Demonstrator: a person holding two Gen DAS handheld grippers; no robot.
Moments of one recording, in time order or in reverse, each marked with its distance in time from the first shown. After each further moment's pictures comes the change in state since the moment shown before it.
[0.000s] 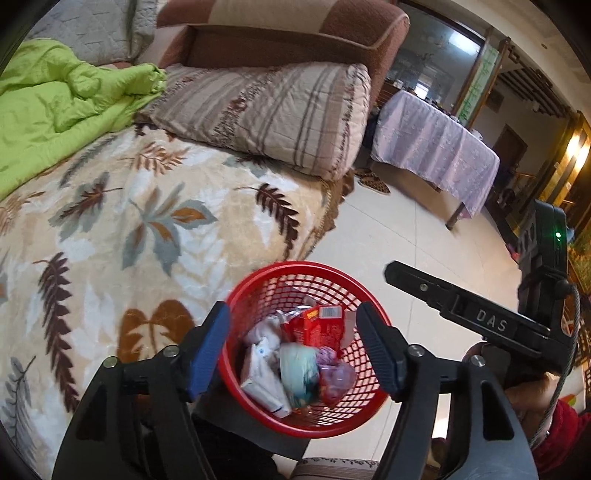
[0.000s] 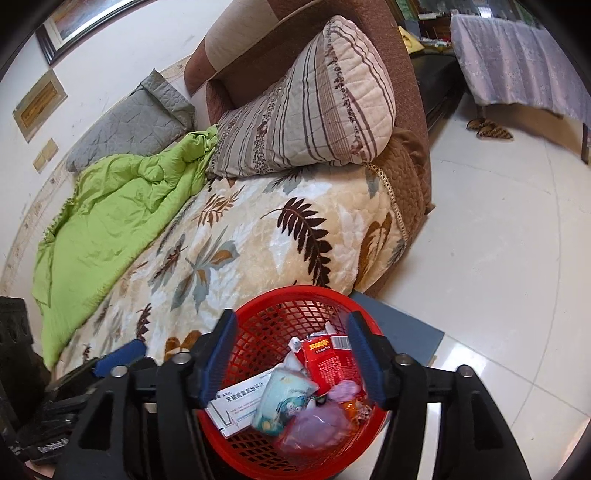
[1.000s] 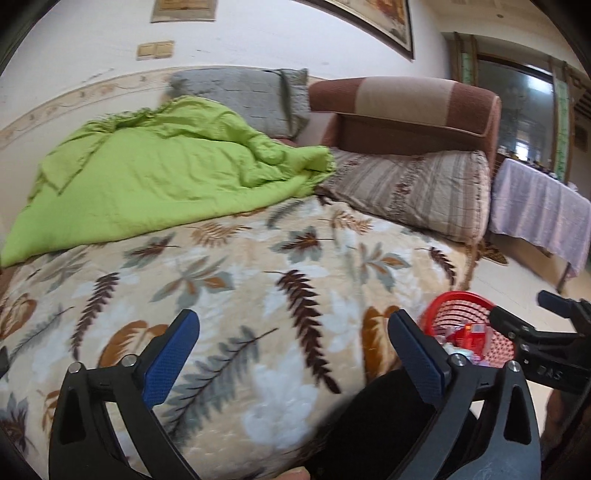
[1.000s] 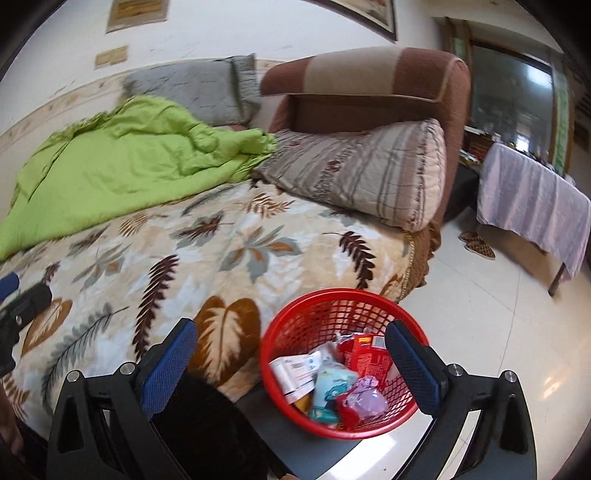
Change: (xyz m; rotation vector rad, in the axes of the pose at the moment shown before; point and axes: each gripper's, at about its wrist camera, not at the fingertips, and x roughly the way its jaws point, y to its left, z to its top) left arm -0.184 0.133 -0.096 -0.079 -0.343 0.543; right arm -0.038 0.167 -0.095 -0.429 -0.164 -0.197
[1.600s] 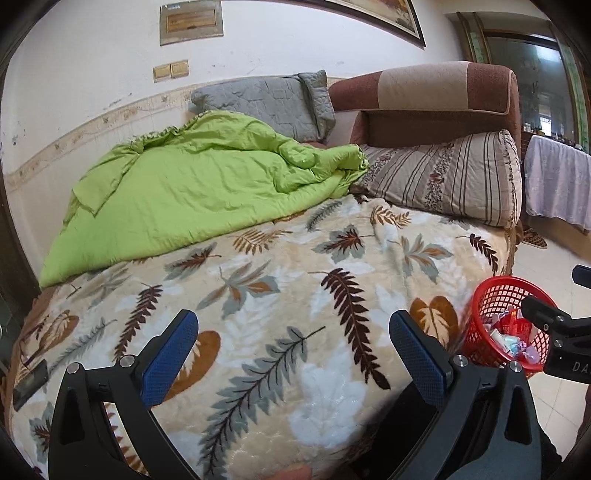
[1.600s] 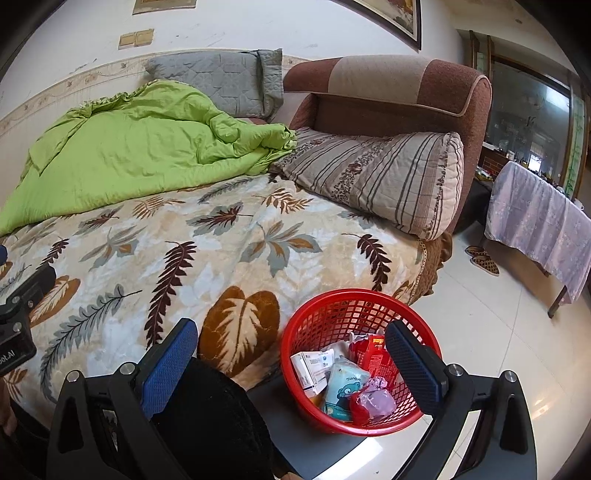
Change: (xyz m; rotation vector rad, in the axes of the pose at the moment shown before) left arm -0.001 0.002 -0.007 0.084 -0.019 0.157; right arm -0.001 0.024 -0.004 -0.075 0.009 0.006
